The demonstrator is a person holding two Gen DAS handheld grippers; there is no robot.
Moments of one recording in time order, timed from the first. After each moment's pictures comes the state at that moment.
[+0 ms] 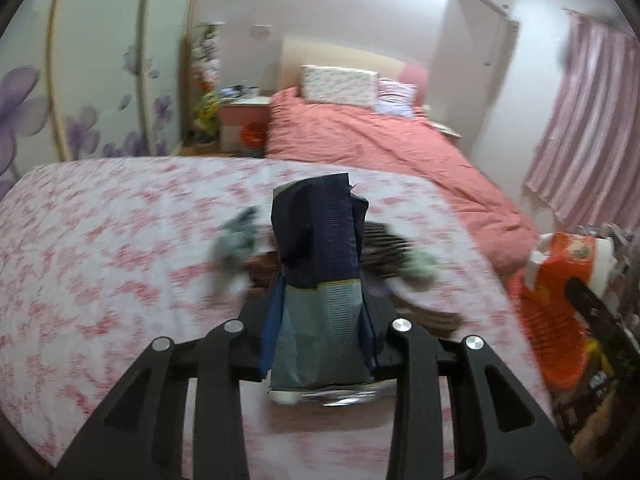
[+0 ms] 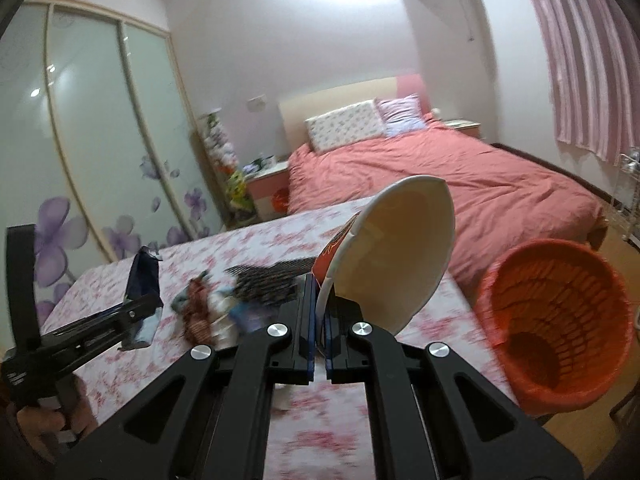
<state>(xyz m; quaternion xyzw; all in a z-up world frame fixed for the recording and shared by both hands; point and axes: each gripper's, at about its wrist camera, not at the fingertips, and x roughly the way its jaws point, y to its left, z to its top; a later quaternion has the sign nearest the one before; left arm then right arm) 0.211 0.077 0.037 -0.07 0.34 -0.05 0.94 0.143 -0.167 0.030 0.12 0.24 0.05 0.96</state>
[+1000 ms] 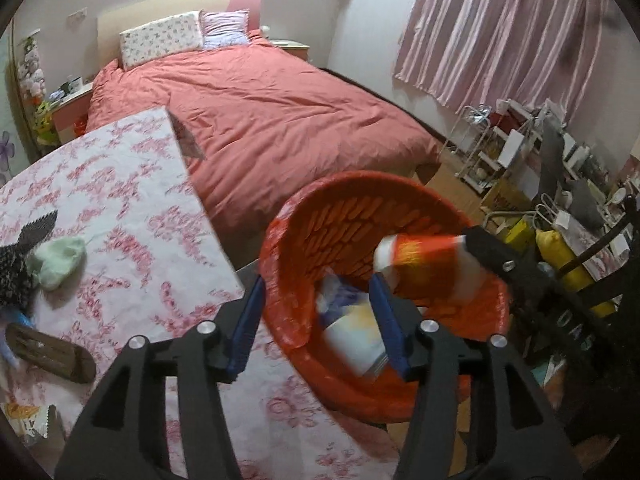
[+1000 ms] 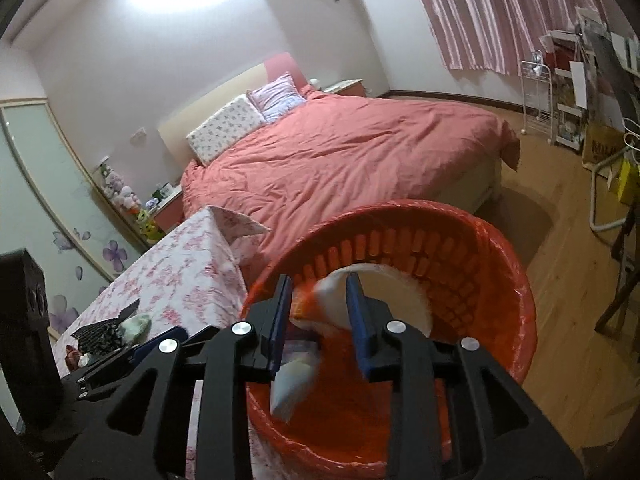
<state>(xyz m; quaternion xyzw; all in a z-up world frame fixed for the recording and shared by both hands) 0.264 -0.233 -0.038 0.03 0.43 -0.28 0.86 0.154 -0.378 -0.032 0.25 0.28 -0.10 0.92</state>
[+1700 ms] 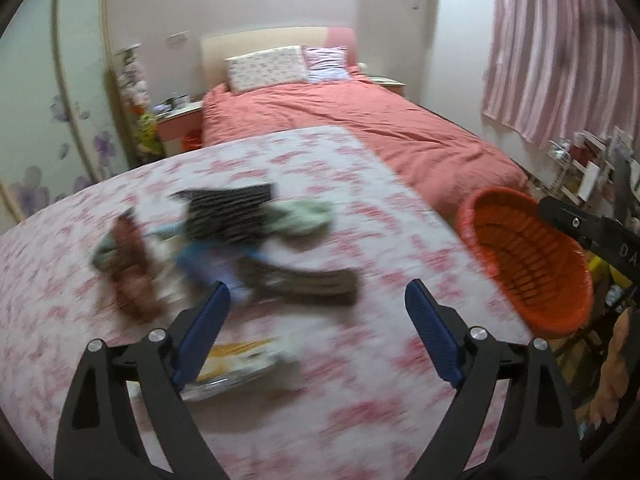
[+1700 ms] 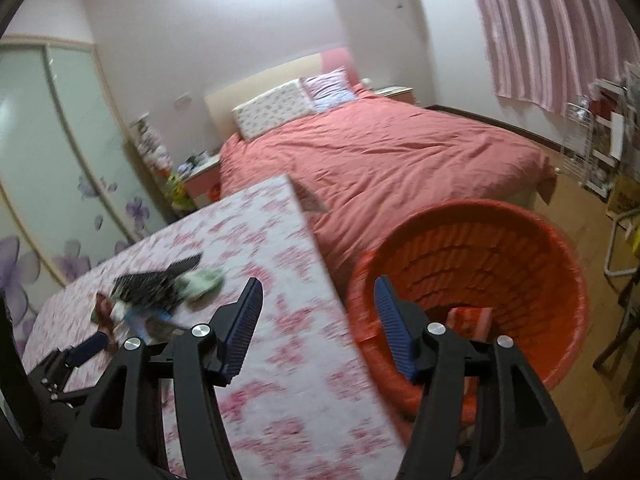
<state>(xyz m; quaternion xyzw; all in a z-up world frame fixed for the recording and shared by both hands) 0.212 -0.041 -0.007 0.05 0.37 -0.11 0.92 0.154 -0.271 -0.007 0.16 0.29 -0.03 0.94</state>
